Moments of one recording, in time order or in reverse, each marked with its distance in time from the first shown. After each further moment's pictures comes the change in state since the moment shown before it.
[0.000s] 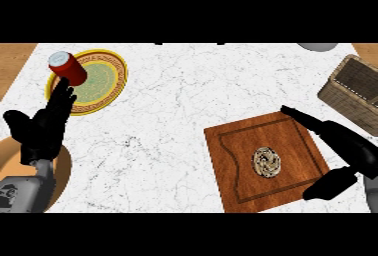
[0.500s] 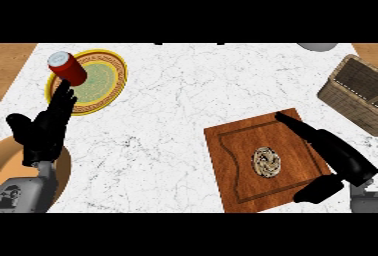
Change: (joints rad) left arm 0.008 -0.044 0.048 0.022 -0.043 -0.047 -0.029; right arm 0.061 0.079 -0.001 0.051 0.150 -0.071 -0.160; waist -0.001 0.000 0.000
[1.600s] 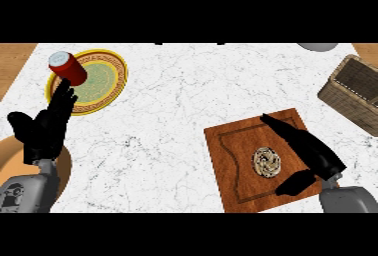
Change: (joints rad) left arm -0.017 -0.061 0.074 0.009 -0.068 -0.064 0.002; right arm -0.034 0.129 0.013 0.140 0.221 -0.070 -0.059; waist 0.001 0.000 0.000
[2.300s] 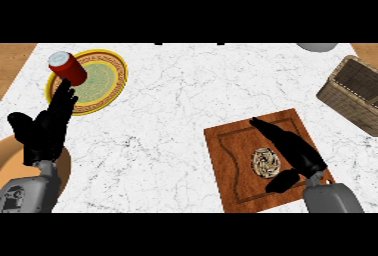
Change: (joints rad) left arm 0.009 -0.029 0.016 -0.037 -0.036 -0.015 0.030; right arm -0.026 0.058 0.027 0.110 0.111 -0.055 -0.042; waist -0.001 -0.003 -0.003
